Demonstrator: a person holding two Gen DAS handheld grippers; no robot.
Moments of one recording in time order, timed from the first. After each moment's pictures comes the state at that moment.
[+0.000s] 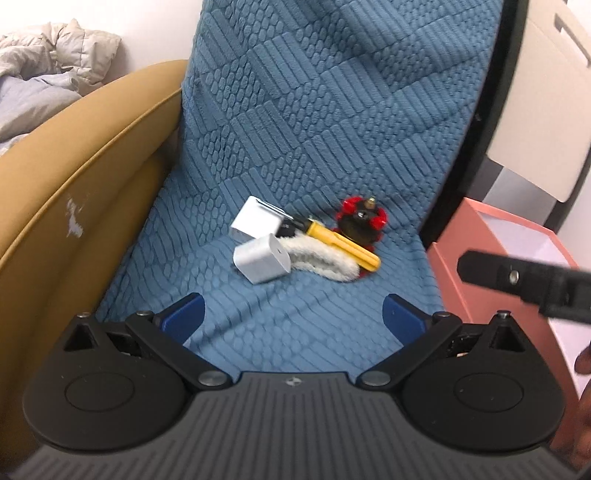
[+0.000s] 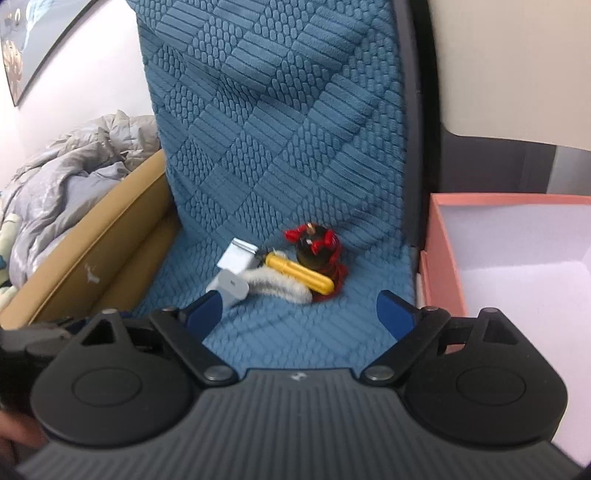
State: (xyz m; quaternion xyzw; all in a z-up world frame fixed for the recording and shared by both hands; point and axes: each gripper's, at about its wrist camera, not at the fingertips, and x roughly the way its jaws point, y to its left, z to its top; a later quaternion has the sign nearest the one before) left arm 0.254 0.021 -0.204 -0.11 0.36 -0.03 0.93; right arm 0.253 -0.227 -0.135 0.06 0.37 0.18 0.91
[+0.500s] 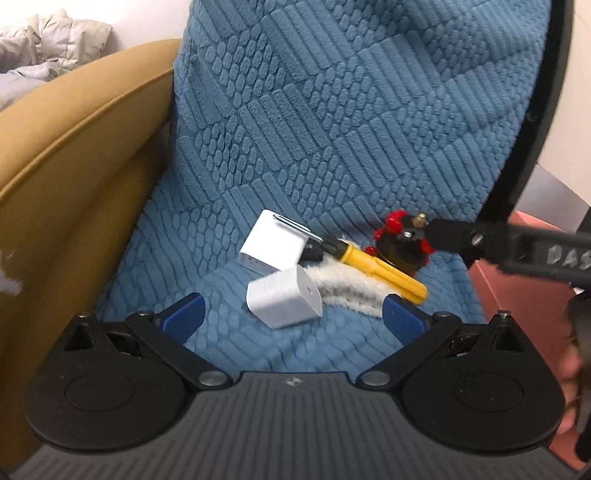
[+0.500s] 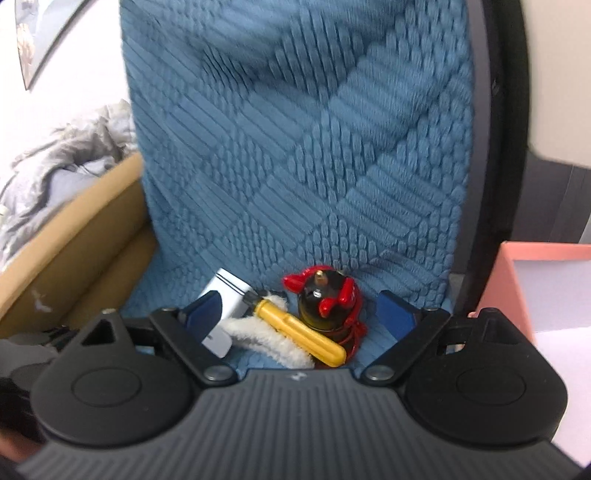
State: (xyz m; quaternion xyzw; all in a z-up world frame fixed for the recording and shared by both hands) left arm 0.328 0.040 -0.241 -0.11 0.36 -0.03 0.93; right arm 0.347 -0.193 -0.183 0.04 0.37 0.22 0.90
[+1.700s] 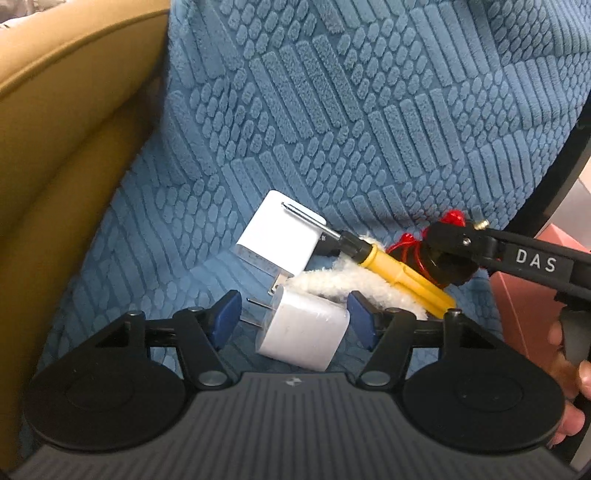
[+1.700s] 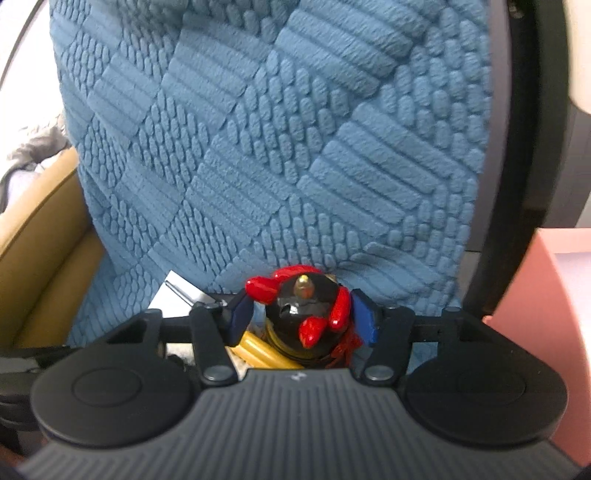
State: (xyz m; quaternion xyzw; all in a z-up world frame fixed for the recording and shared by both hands) left arm 0.374 0.055 -0.263 -0.15 0.41 -0.02 0.90; right arm 0.392 -0.187 -0.218 0.05 0.41 0.18 0.89
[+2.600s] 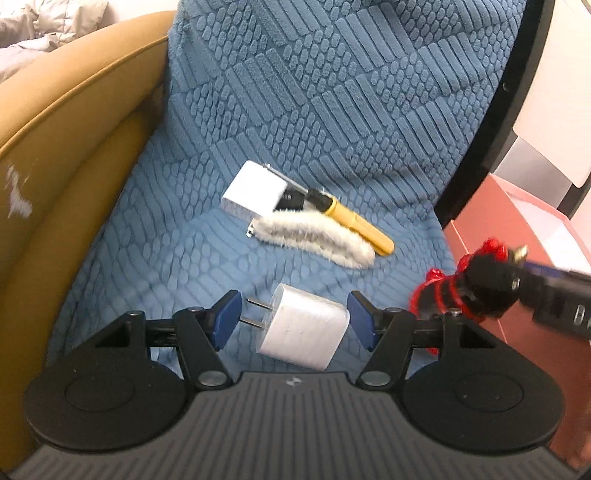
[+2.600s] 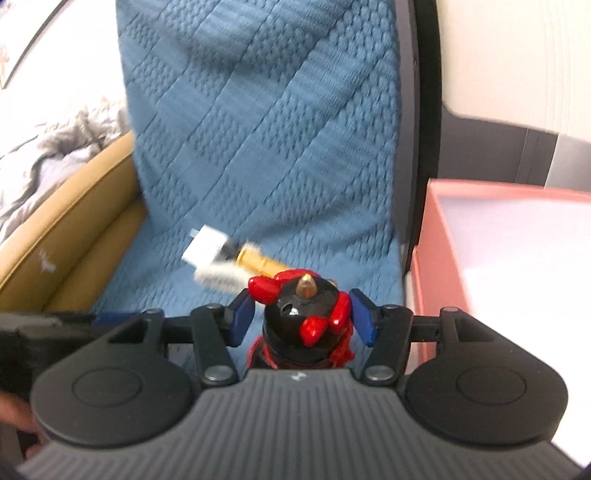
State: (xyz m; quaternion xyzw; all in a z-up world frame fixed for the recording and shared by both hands) left arm 0.288 0.024 -0.238 -0.12 0.40 -0.04 0.91; right arm 0.266 -0.221 -0.170 0.03 0.40 0.16 0.90
